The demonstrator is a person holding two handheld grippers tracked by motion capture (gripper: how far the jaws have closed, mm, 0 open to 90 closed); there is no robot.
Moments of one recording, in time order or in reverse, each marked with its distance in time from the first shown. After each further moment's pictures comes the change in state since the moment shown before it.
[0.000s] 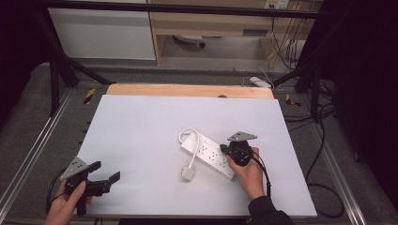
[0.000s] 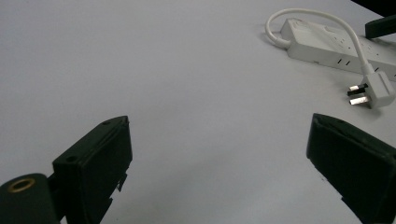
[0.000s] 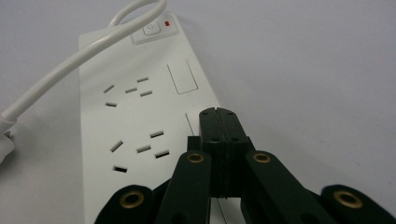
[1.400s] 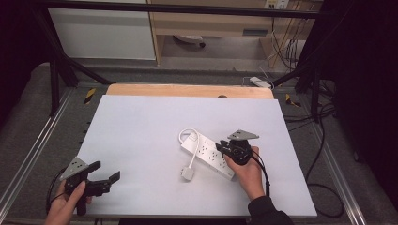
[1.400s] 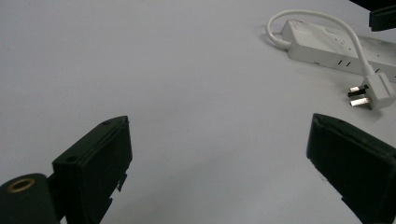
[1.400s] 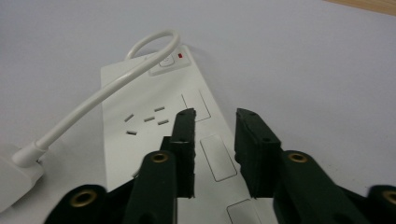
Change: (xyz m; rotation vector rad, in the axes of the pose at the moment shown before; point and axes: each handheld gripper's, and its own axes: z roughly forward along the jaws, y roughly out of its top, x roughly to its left) left arm 0.000 0.000 0.000 -0.005 0.003 -0.002; right arm 0.004 0.008 -0.005 -0.080 0.024 0.024
